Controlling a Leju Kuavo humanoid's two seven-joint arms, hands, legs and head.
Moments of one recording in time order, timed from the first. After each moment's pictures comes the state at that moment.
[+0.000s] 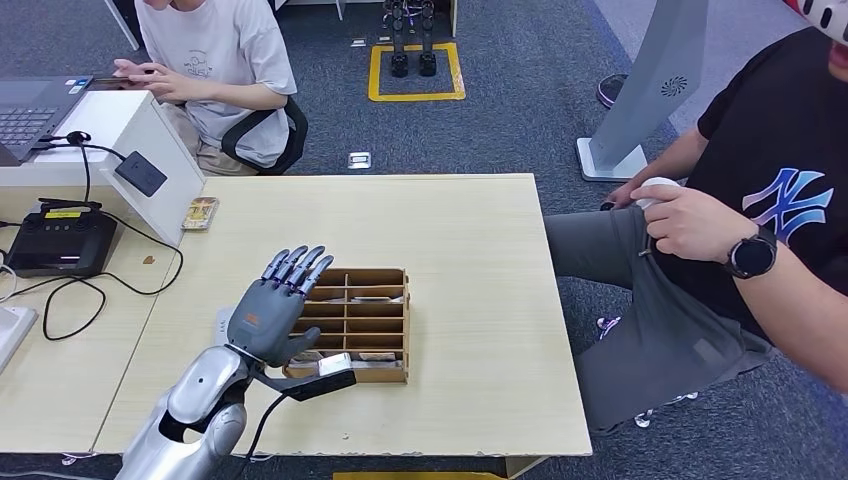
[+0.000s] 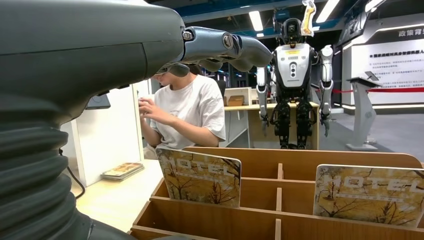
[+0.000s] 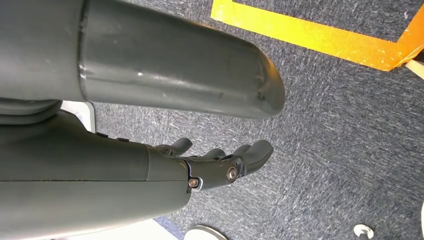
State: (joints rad) left arm -0.16 0.15 -0.48 -1.52 -1.28 0.20 -0.15; right arm -0.09 0.10 -0.99 -0.26 1.51 -0.27 -0.09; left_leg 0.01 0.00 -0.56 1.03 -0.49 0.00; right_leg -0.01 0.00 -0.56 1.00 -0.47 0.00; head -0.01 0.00
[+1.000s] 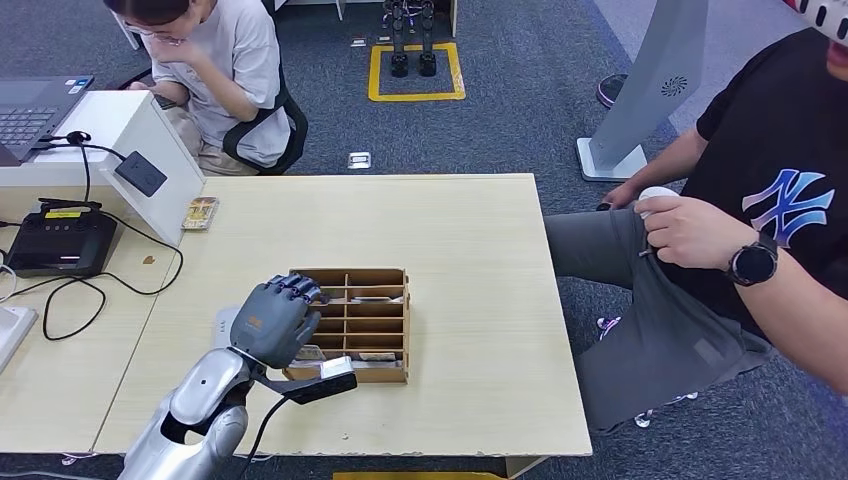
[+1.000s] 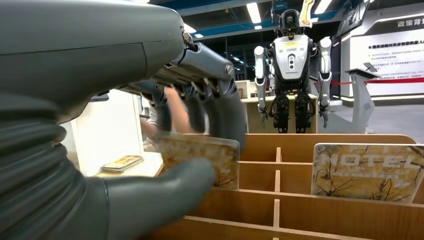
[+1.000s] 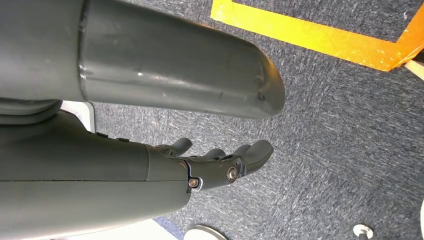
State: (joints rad) left arm -0.16 0.15 -0.48 -1.50 -1.28 0.18 -0.15; right arm -0.09 0.10 -0.99 -0.26 1.51 -0.27 -0.09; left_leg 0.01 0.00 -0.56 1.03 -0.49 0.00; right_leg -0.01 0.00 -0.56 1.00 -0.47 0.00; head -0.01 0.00
